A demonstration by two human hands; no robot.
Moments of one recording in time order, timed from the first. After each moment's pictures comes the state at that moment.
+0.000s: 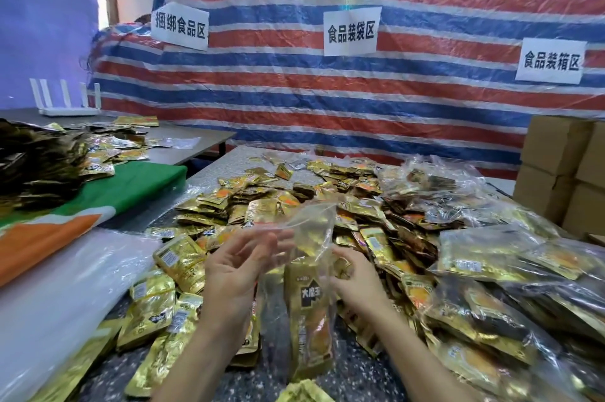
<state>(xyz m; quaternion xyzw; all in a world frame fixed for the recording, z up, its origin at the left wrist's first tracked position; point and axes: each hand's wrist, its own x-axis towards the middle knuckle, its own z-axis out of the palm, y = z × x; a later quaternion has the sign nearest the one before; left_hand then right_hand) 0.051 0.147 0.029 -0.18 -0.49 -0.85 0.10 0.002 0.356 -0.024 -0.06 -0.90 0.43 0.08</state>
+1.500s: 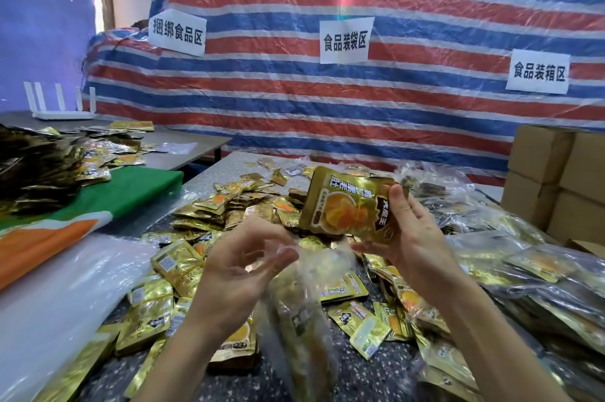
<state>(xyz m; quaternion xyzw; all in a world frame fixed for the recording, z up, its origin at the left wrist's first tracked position) 0.055 0.132 0.048 -0.37 -0.61 -0.66 0.21 0.065 0.371 0.093 0.11 -0.64 0.75 0.15</state>
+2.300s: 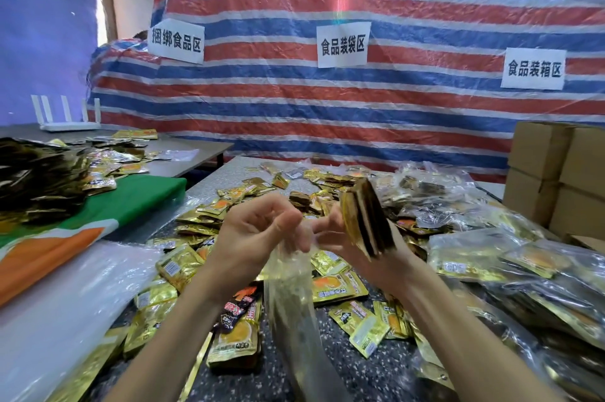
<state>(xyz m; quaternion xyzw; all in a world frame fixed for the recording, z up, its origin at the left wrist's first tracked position) 0.041 0.144 0.089 -0.45 -0.57 -0.68 0.10 0.063 0.335 0.100 0.20 -0.66 0.72 0.01</state>
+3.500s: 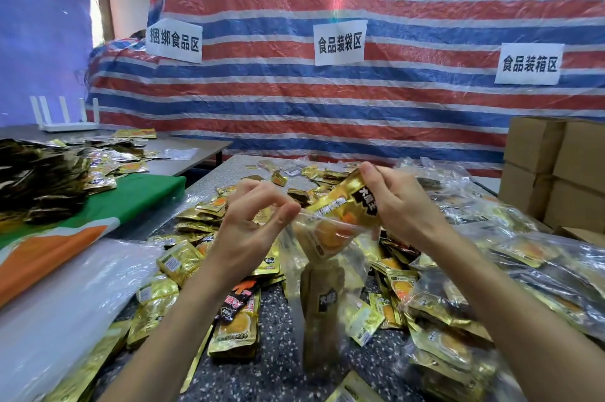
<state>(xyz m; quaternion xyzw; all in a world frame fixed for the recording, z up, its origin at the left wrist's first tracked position) 0.037 0.143 0.089 -0.37 -0.70 -0.54 0.29 0.061 0.381 0.132 0.17 -0.85 0.43 0.26</state>
